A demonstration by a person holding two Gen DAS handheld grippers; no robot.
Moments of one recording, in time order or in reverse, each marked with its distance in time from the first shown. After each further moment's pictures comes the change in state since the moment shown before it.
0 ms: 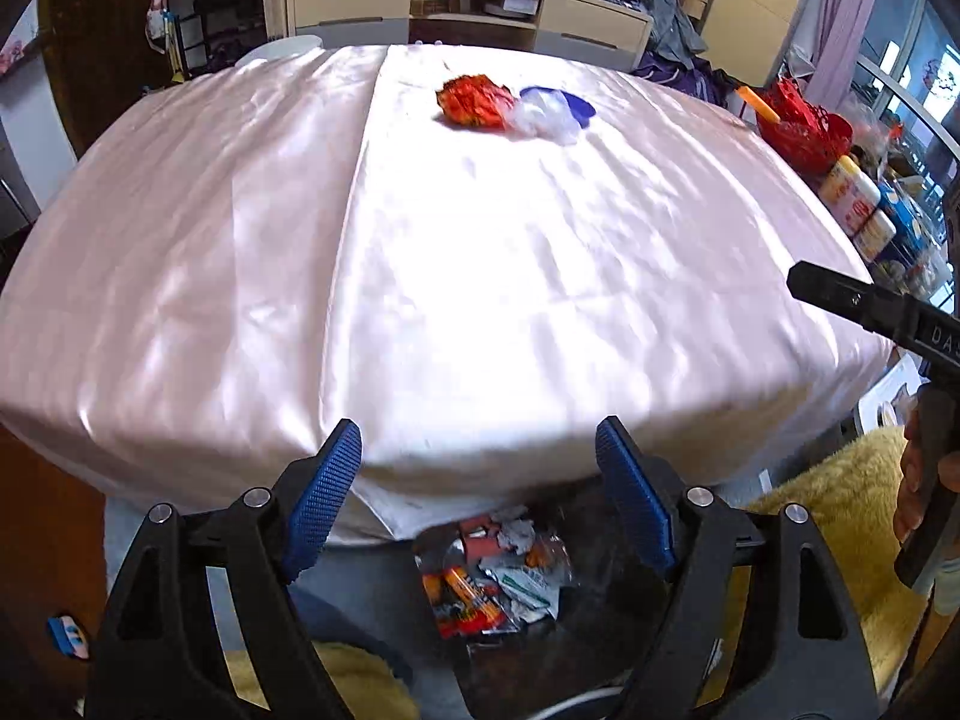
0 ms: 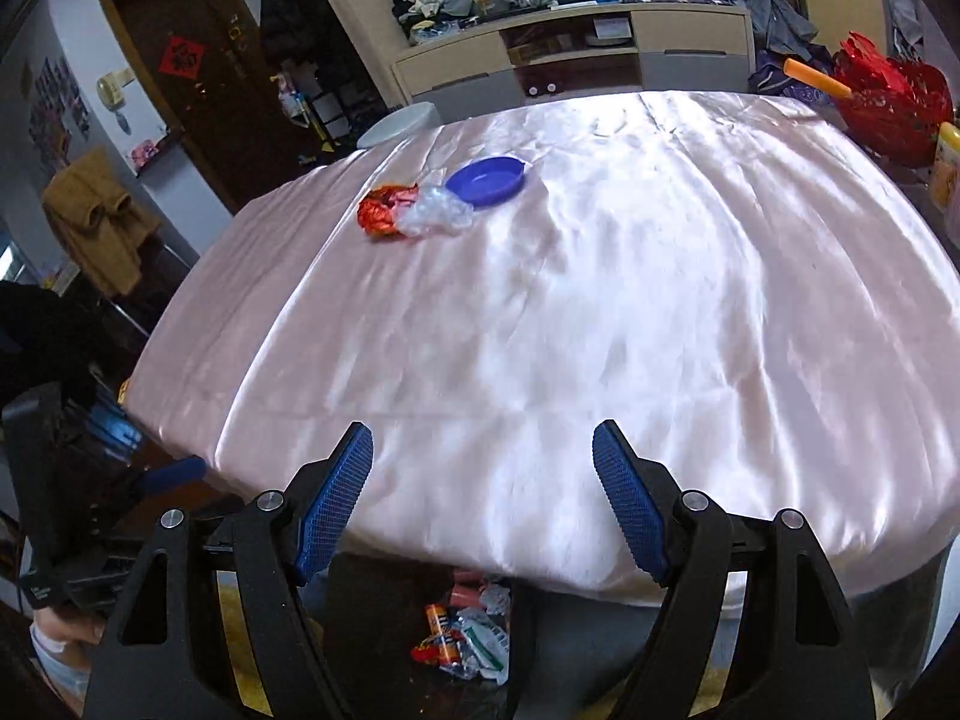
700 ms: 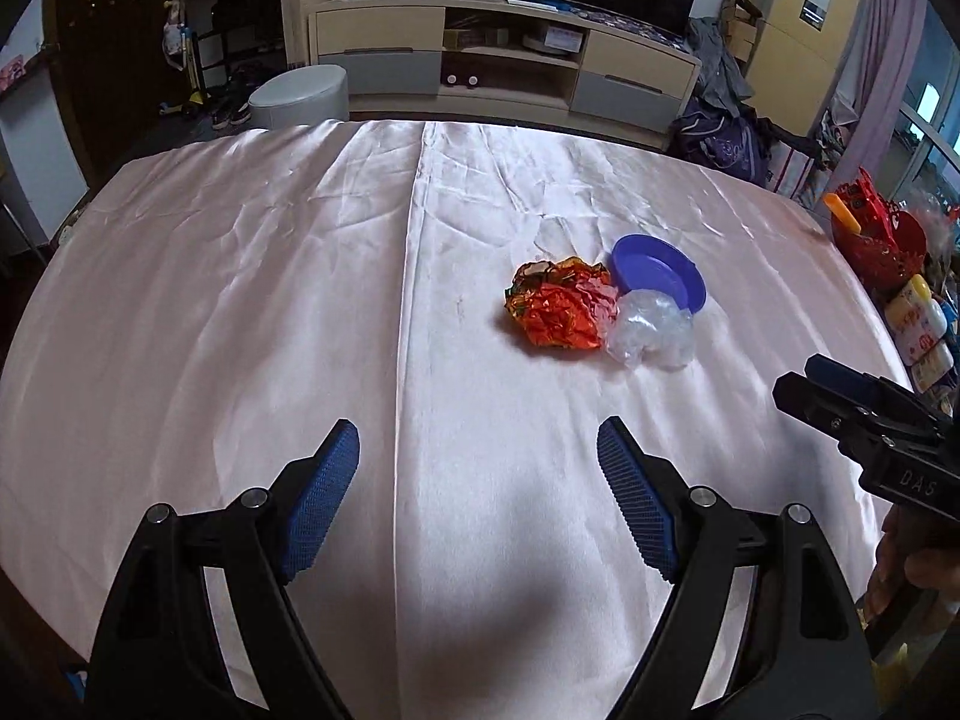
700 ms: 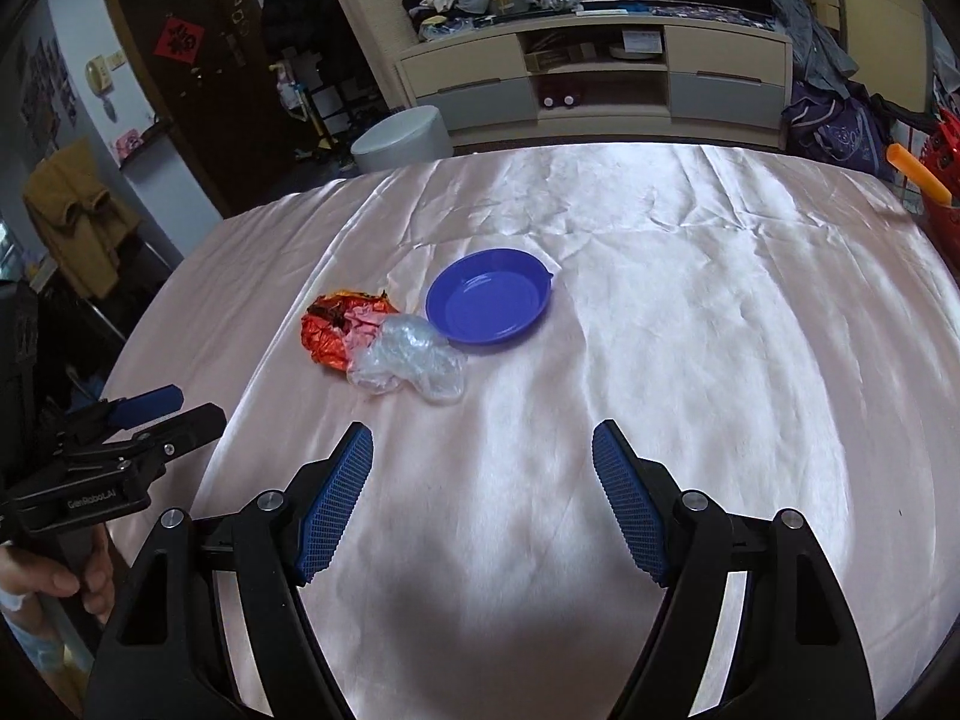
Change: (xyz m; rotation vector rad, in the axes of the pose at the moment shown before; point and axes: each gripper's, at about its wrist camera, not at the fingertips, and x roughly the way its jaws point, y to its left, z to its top) left arm 0.072 0.035 0.158 -0.049 -0.044 0.041; right arm 0.095 0.008 0.113 -0.071 0.008 -0.019
